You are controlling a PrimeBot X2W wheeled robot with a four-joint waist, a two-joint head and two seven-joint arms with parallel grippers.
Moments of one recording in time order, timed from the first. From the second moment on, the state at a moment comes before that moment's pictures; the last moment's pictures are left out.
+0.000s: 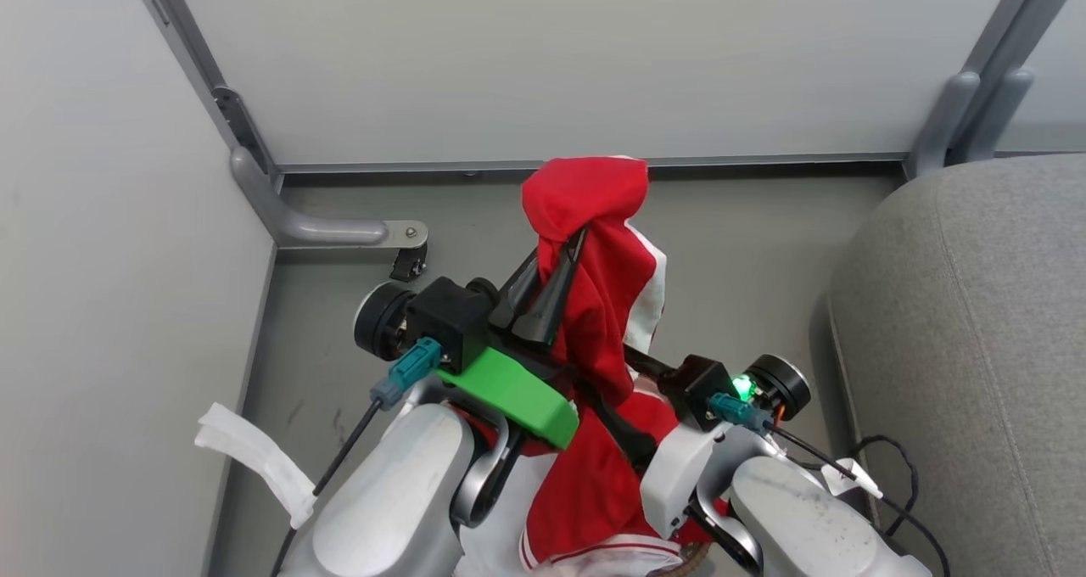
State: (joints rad) left arm -0.49 0.05 -0.65 0.31 -0.45 -0.09 -0.26; right arm -0.47 -0.05 0.64 0.63 0.23 0.13 -0.26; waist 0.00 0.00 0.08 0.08
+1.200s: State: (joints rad) left arm -0.39 0.05 -0.42 0.37 -0.29 -0.10 -0.26; right arm -0.29 -0.05 0.42 0.28 0.32 0.13 -0.26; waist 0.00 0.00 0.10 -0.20
